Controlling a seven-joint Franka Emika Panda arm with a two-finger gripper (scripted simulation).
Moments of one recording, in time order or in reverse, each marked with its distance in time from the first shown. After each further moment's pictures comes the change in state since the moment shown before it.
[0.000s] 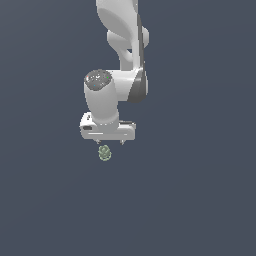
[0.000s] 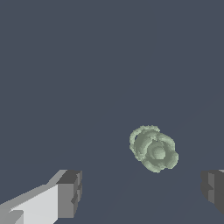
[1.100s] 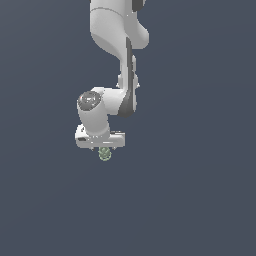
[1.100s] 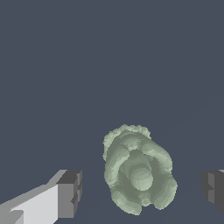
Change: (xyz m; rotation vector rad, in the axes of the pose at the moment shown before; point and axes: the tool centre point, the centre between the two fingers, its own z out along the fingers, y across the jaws) arm -0.008 0.041 0.069 -0.007 -0.020 -0.062
